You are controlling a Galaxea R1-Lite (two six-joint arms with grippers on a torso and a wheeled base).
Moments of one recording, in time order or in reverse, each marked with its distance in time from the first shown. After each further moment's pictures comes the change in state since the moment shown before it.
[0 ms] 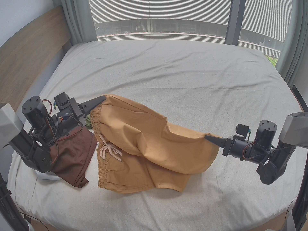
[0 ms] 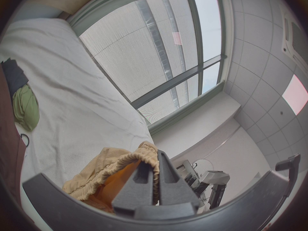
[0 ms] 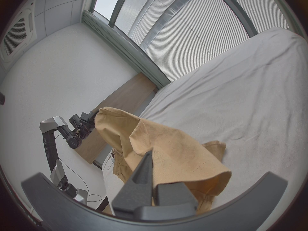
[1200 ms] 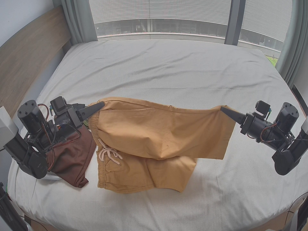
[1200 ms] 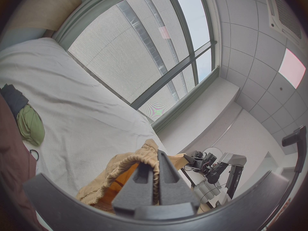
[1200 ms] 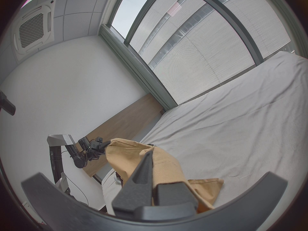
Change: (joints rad) left arm -0.003 -0.057 0.096 0.001 -0.011 0.210; right arm -0.050 -0.232 -0.016 0.001 0.000 0.053
